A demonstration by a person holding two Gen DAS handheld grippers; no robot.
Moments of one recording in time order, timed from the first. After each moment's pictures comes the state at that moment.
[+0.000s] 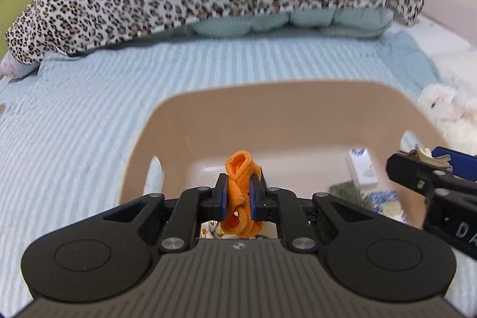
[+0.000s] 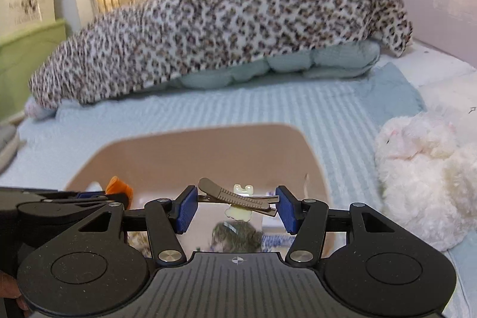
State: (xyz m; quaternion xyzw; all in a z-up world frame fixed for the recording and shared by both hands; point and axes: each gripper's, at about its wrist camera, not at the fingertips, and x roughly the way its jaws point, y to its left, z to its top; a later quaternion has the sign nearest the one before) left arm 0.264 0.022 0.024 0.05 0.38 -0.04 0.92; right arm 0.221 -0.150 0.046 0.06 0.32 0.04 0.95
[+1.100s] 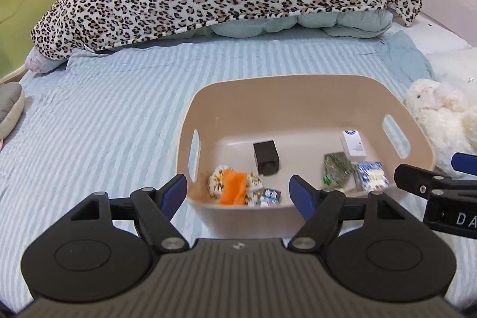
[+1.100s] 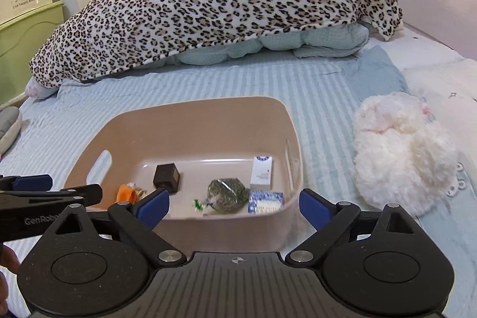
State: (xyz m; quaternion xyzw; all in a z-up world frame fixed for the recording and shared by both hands) left arm 0.185 0.040 0.084 0.04 0.38 -0.02 0.92; right arm 0.162 -0.160 0.072 0.05 0.36 0.03 0.93
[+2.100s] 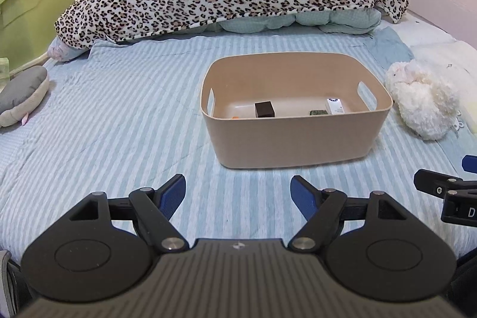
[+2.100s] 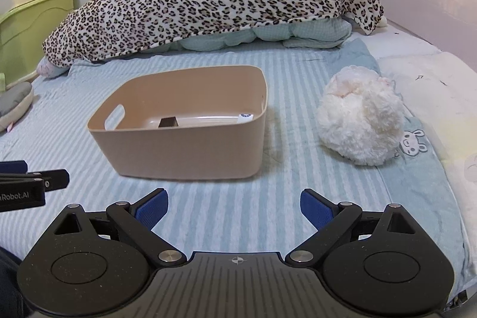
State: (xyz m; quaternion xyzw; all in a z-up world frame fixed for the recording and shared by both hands) left arm 0.059 0.050 0.096 0.04 0.37 -0.01 0.93; right arm 0.045 -0.185 0.074 0.03 0.37 0.03 0.93
